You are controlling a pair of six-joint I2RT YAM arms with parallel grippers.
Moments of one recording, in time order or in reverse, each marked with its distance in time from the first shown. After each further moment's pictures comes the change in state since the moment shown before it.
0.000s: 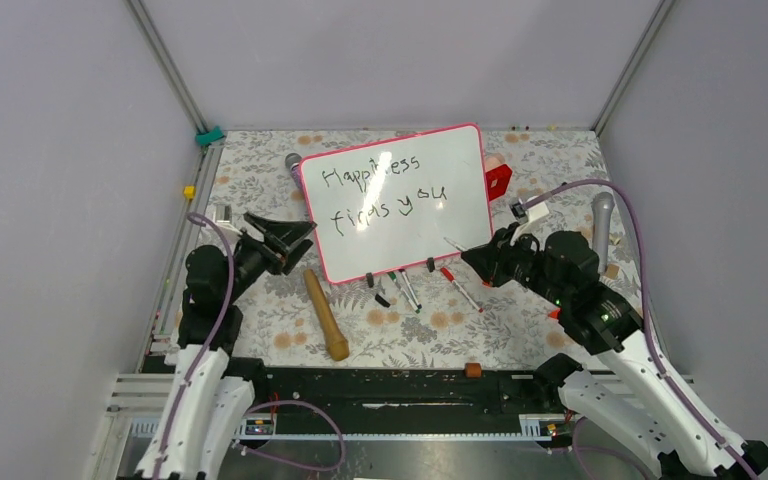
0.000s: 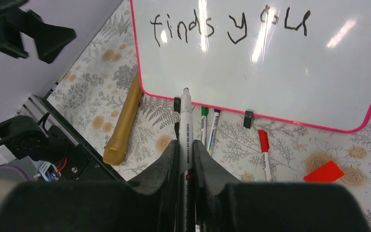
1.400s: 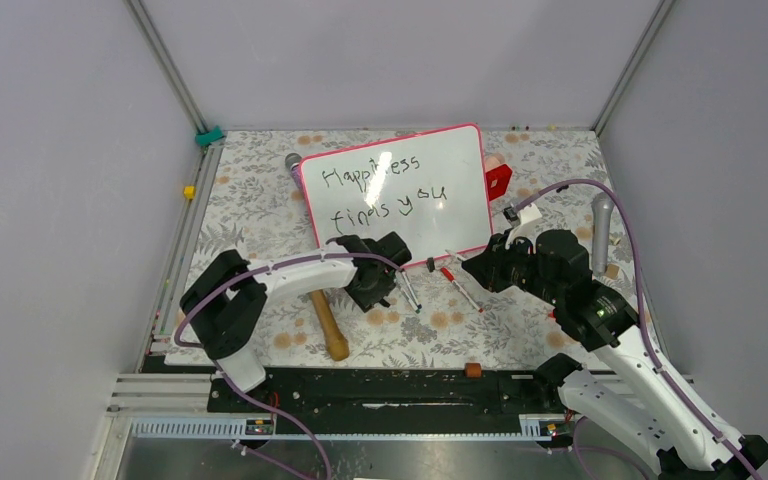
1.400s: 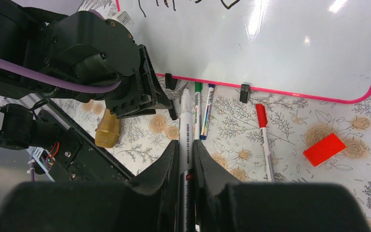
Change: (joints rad) left arm -0.956 1.088 0.692 -0.967 -0.901 -0.296; right arm 0.000 0.027 0.002 -0.103 0.000 0.005
